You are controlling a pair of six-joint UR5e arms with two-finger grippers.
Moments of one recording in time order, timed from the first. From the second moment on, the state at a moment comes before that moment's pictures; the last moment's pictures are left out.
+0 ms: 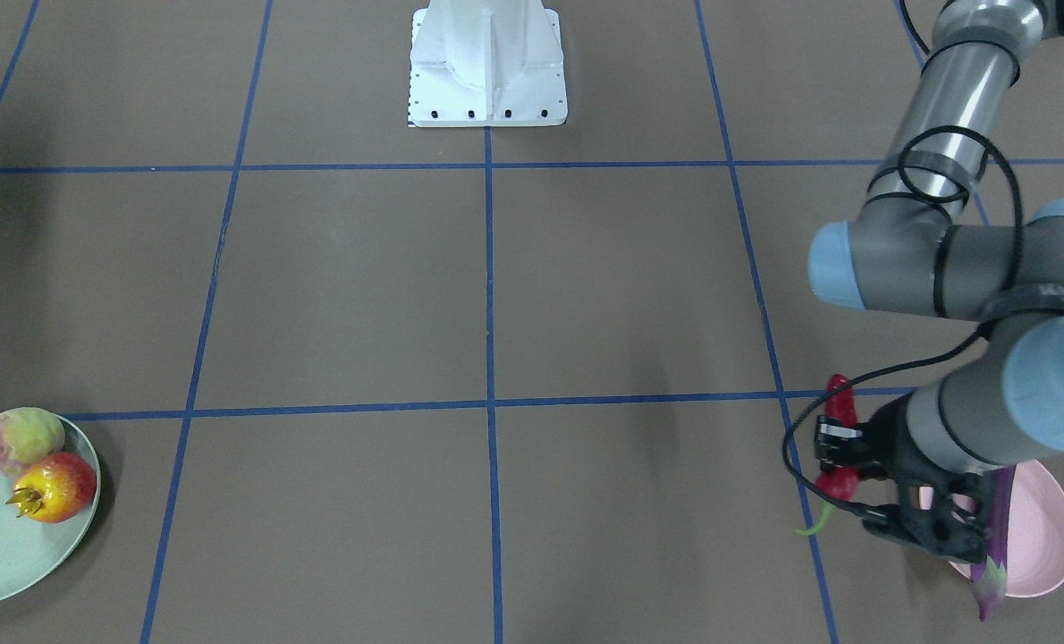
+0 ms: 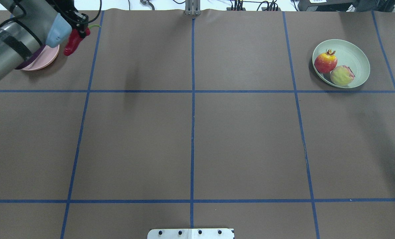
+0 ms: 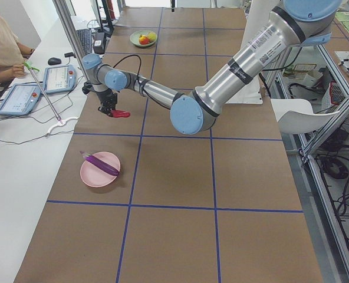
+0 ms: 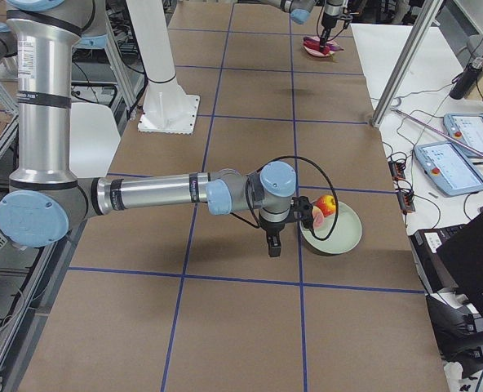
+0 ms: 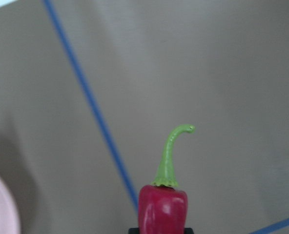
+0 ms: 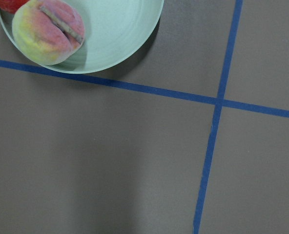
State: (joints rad) left arm -1.16 -2.39 -1.06 -1.61 -2.27 -0.12; right arm 1.45 -1.65 1.77 -1.56 2.34 0.04
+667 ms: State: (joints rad) left arm -1.27 -2.35 -0.79 -1.79 -2.16 0.03; right arm 1.50 -1.65 1.78 -1.65 2.34 -0.06
